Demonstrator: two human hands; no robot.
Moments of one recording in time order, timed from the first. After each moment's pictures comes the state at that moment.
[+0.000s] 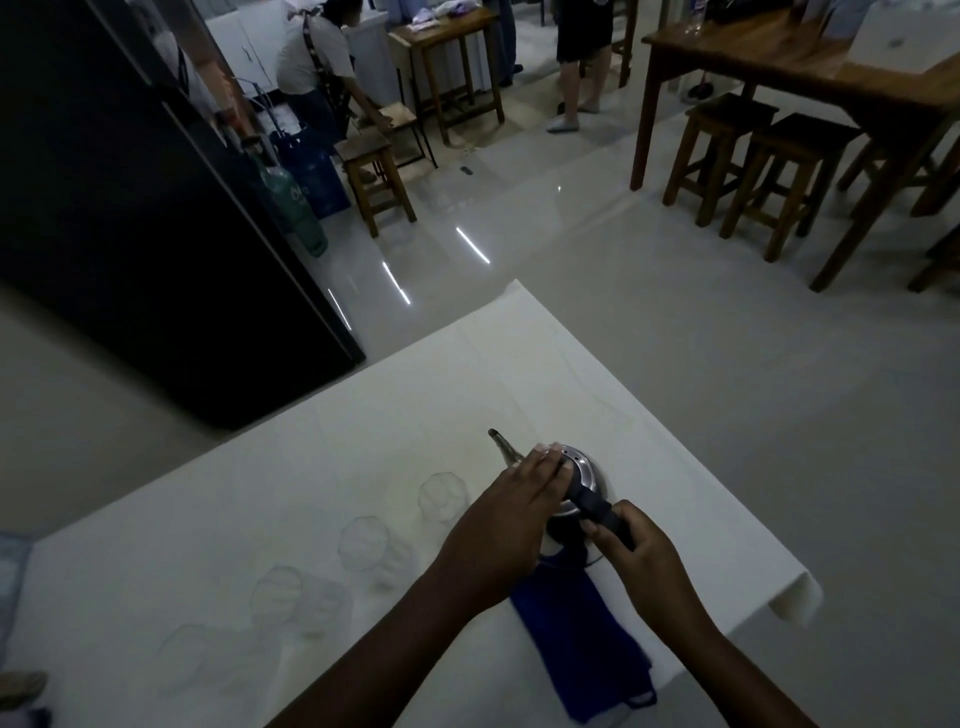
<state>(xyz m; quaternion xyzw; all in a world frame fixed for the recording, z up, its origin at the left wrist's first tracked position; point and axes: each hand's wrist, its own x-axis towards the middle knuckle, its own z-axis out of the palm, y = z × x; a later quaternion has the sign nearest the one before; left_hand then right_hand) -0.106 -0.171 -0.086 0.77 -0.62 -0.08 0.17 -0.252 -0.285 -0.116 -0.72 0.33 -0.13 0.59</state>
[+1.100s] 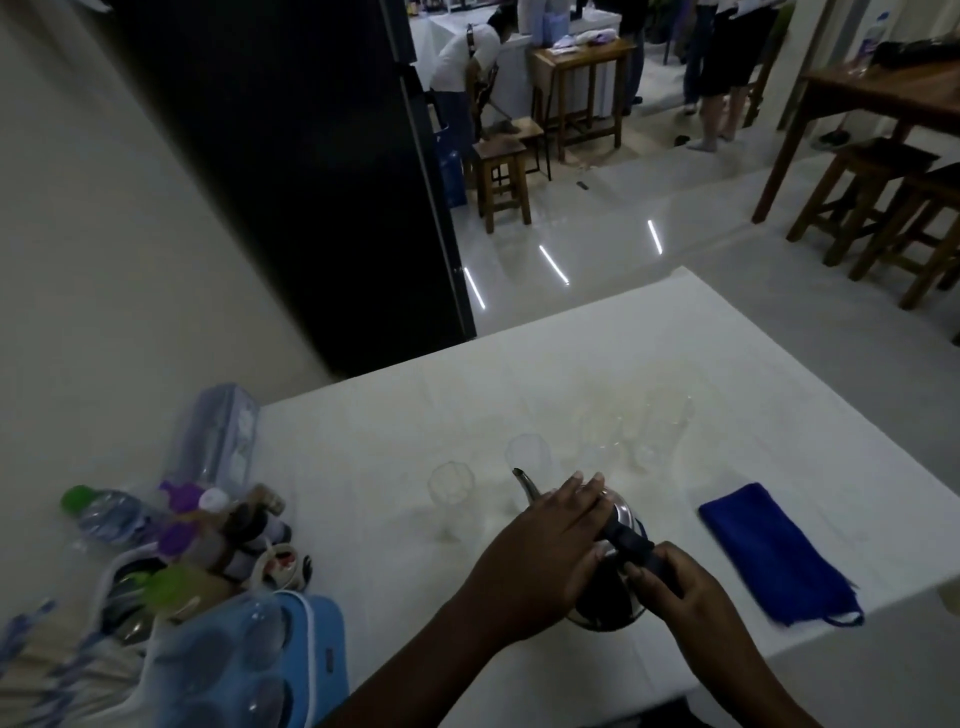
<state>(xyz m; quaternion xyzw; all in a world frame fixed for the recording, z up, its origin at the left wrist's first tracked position) -0.110 0.151 -0.055 0.78 -0.59 -0.03 0.21 -0.243 0.014 -0.081 -0.77 0.28 -0.04 0.57</state>
